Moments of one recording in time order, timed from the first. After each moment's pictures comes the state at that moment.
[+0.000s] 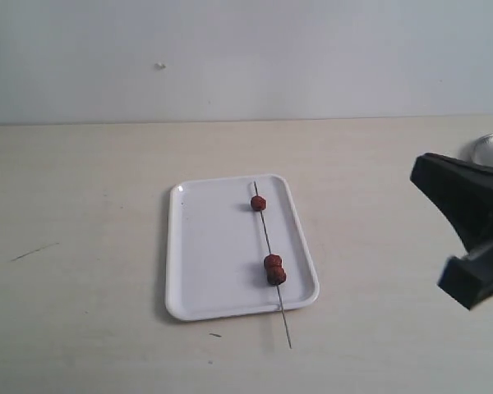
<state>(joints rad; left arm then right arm) -0.60 0.08 0.00 -0.38 -0.26 0.26 0.38 0.78 -0.16 -0.14 -0.50 0.26</state>
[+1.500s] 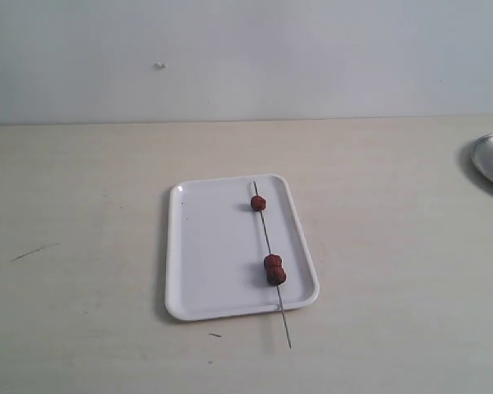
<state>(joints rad) -0.12 0.01 0.00 -0.44 0.21 0.28 0.38 0.26 -0.01 -0.18 -0.41 0.37</state>
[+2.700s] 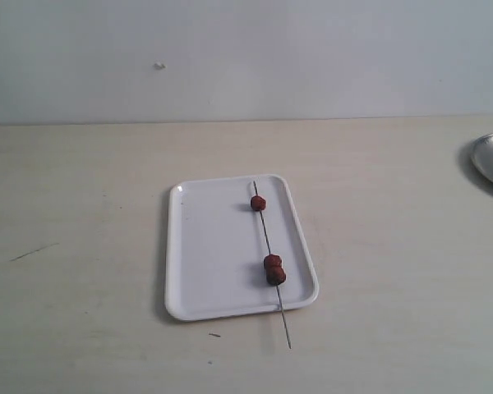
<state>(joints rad) -0.09 0.01 0.00 0.07 0.37 -0.15 0.38 0.26 -0.01 -0.18 -0.41 0.37</state>
